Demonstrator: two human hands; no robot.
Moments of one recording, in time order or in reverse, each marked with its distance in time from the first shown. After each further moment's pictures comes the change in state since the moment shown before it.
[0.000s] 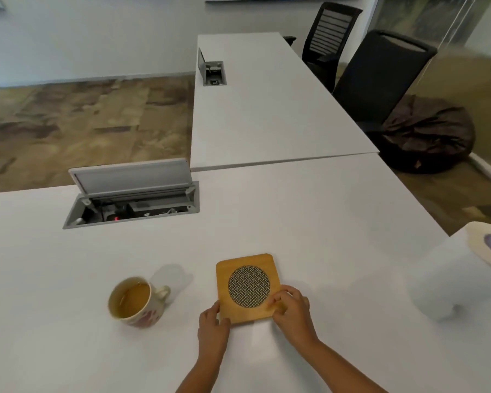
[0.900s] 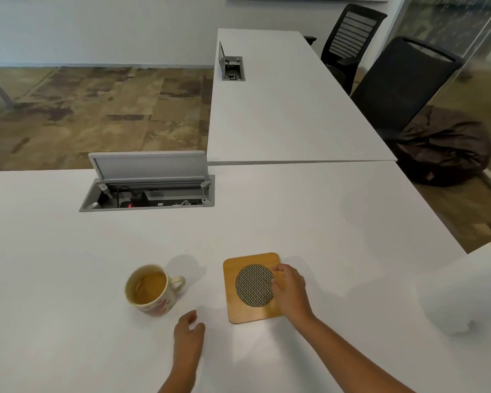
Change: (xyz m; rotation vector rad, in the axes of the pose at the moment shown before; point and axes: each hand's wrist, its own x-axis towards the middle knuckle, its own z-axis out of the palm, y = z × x) left_hand 0.009 -0.047 -0.046 -0.224 0.176 -0.198; right_hand 0.029 -0.039 0.014 0.035 0.022 -0.068
